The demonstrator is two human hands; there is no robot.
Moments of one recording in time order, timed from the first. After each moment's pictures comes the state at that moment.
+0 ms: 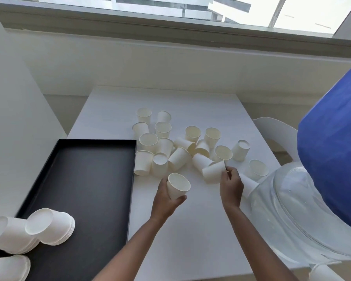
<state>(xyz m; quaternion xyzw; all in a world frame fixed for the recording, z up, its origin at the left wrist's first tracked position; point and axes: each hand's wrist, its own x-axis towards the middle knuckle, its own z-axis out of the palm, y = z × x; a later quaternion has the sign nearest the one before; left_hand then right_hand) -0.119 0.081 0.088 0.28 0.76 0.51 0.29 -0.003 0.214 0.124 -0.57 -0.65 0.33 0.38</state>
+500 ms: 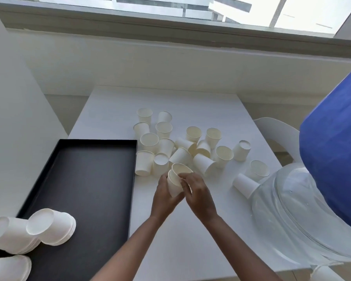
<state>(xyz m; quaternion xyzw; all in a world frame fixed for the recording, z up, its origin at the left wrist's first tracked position) -0.123 0.084 0.096 0.32 0.74 0.54 0.24 -0.035 0.154 0.128 -0.24 -0.89 0.24 0.32</state>
